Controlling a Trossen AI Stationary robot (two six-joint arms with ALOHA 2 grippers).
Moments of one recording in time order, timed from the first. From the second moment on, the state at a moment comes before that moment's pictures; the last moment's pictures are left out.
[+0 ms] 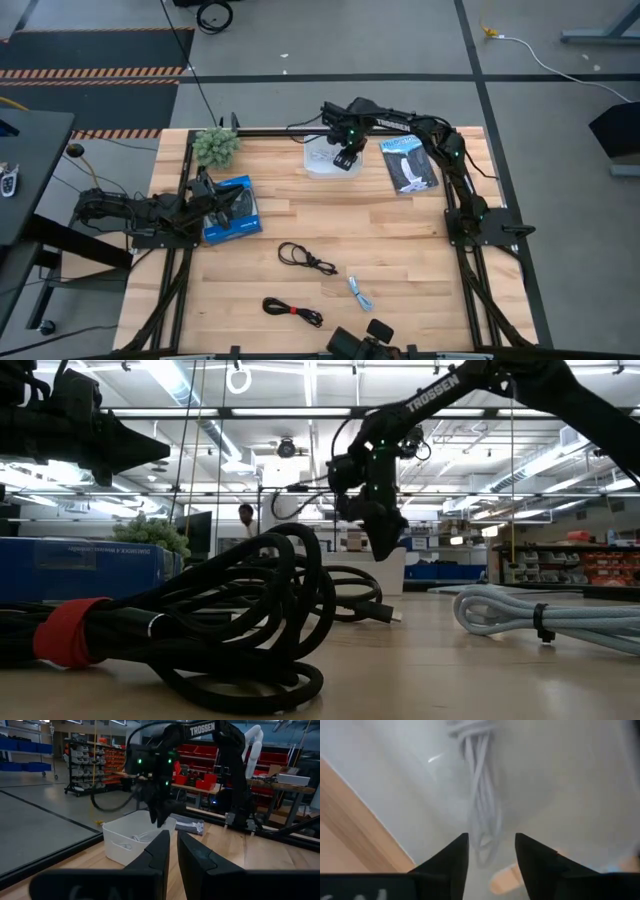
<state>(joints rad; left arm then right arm) -0.19 0.03 0.01 0.12 -0.69 -0.09 -0.58 2.17 1.88 -1.21 -0.01 -0.05</state>
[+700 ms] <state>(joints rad) -0.19 0.03 0.01 0.12 -0.69 -0.09 -0.33 2.04 1.94 -1.07 -0.19 -0.23</state>
